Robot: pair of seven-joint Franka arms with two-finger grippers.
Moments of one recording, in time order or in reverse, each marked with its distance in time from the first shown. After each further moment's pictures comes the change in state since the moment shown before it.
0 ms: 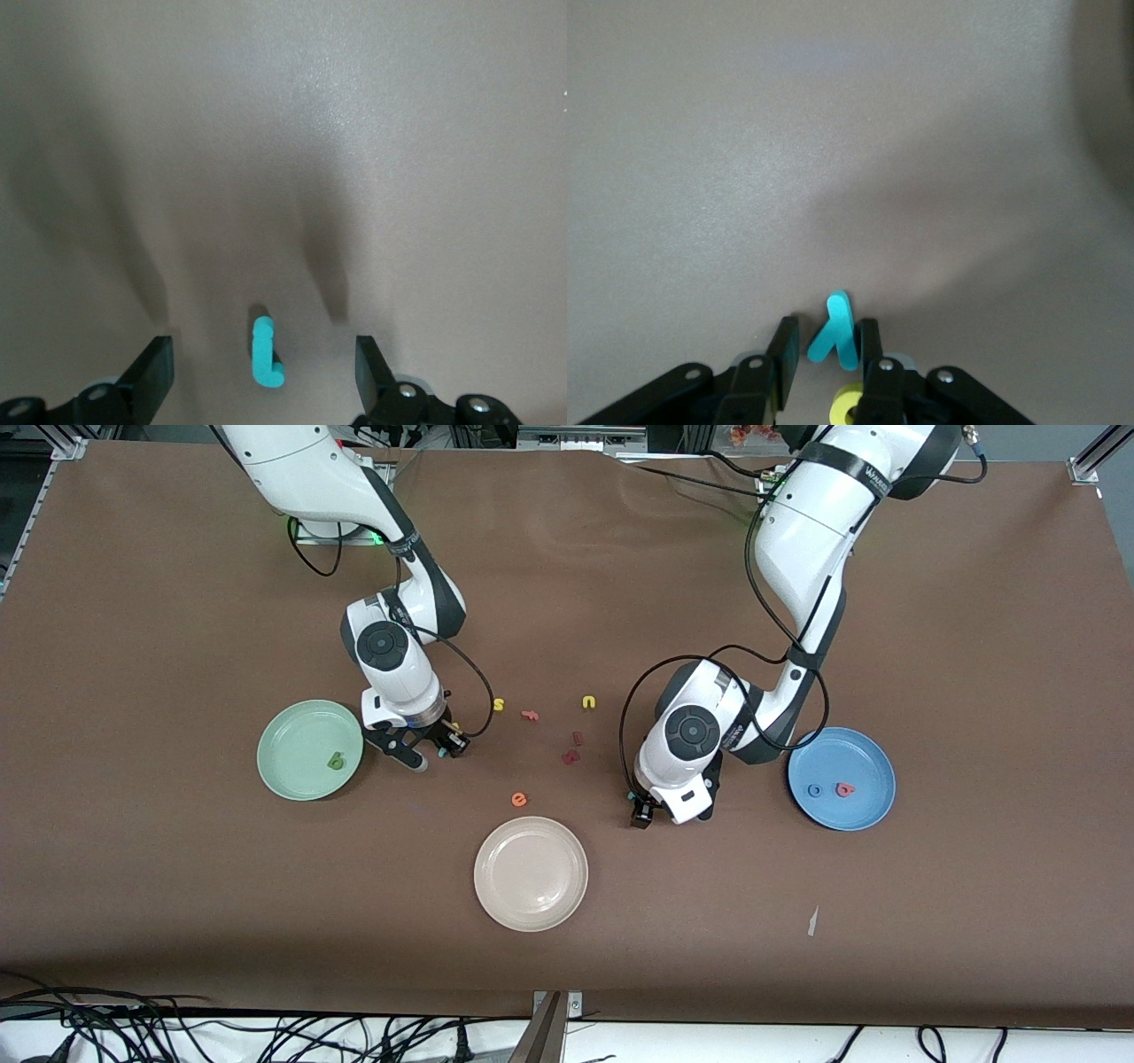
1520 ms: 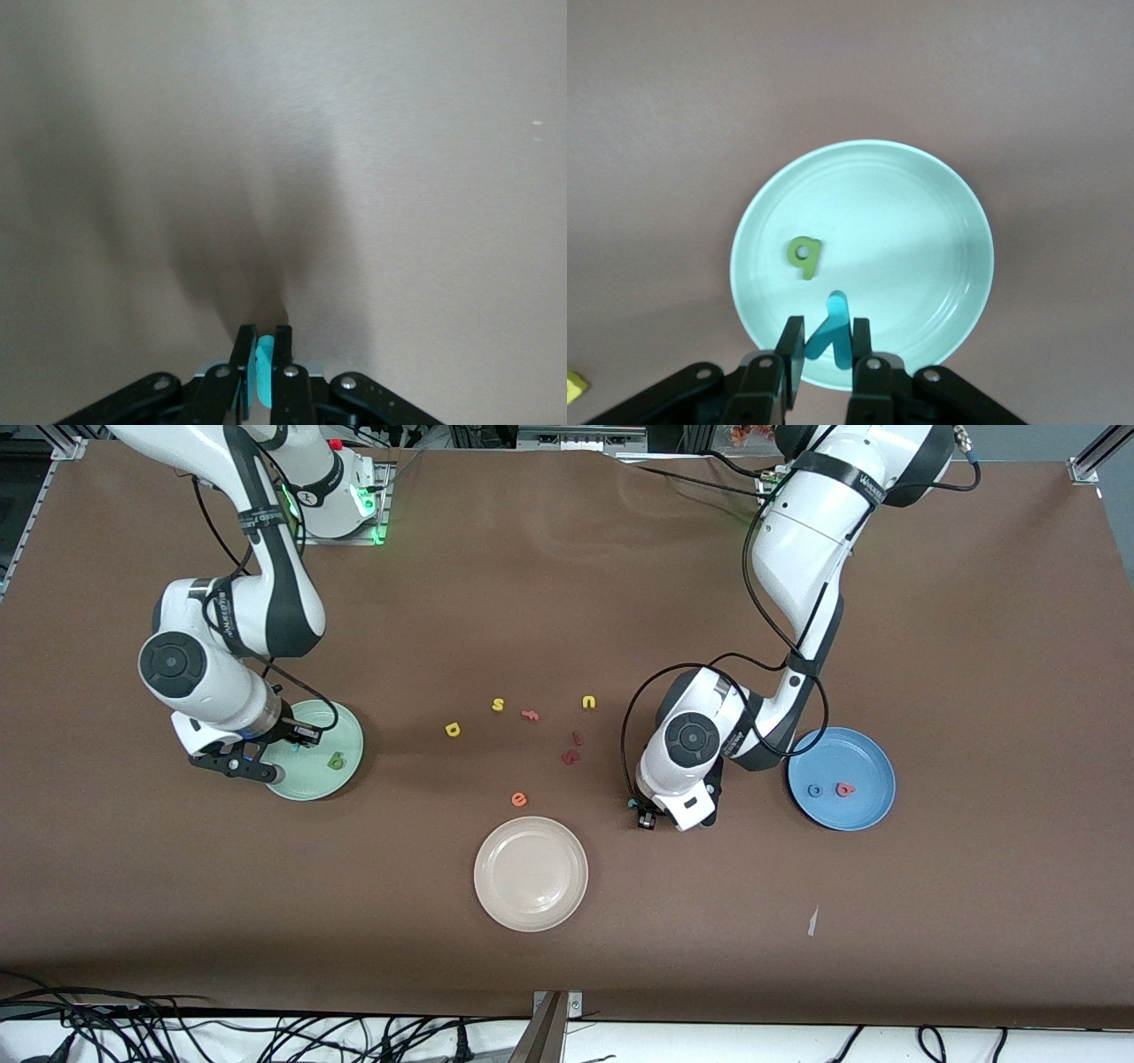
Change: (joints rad) left arm -0.005 0.023 0.024 0.040 0.012 -0.013 0.036; right arm -0.016 -0.218 -0.364 0.024 0.044 -0.469 -0.752
